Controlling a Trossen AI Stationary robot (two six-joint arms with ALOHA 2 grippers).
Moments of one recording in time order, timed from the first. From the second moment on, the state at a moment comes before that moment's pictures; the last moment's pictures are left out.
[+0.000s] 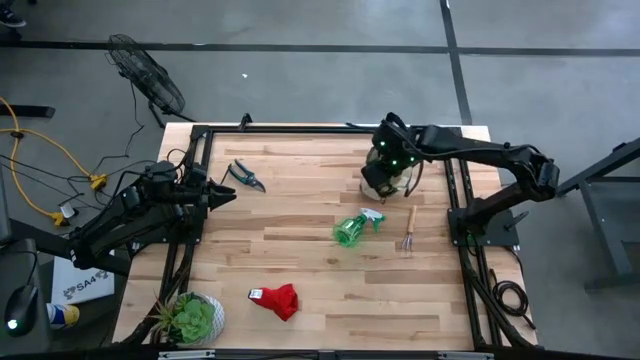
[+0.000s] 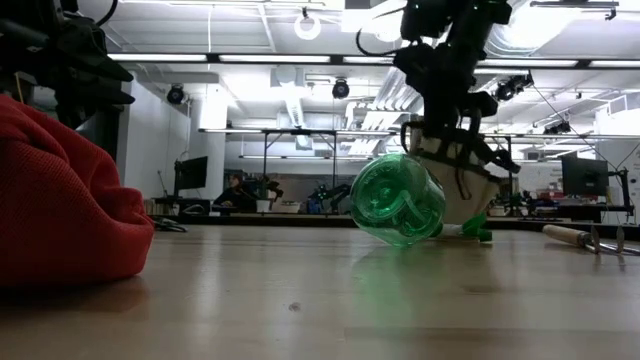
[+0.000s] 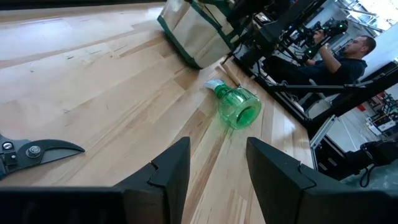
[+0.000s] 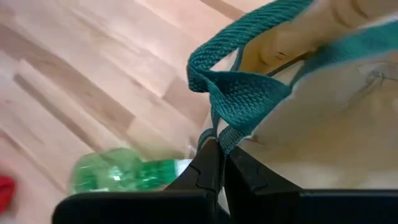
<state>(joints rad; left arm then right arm) 0.51 0.01 0.38 -0.66 0.33 -0.56 -0.41 1.43 1.18 -0.90 -0.08 0.63</state>
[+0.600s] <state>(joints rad) 0.51 0.01 0.38 -0.66 0.33 -0.56 -0.25 1.66 1.27 -0.56 -0.09 0.82</state>
